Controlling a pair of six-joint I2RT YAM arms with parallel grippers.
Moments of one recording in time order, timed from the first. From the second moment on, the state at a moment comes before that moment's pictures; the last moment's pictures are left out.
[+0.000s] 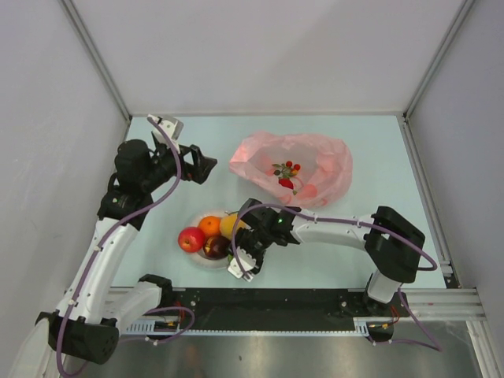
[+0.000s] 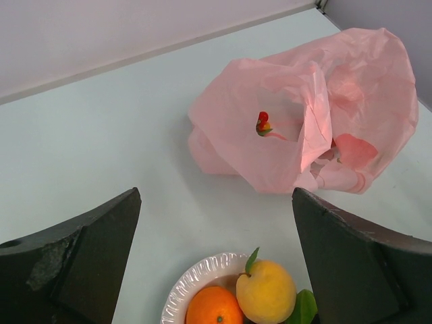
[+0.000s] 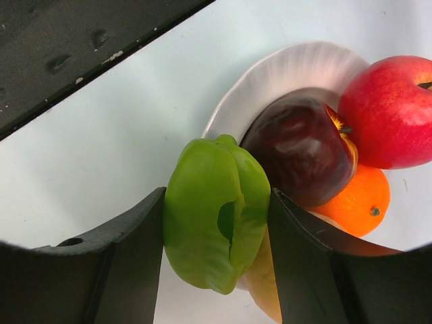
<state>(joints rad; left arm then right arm) -0.23 0.96 1.07 -0.32 0.37 -0.06 1.11 1.69 1.11 -0.41 -0.56 -1.46</state>
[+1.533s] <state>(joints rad) -0.20 1.00 1.07 -0.30 0.45 -0.09 1.04 1.46 1.03 -0.36 -0.58 -1.47</state>
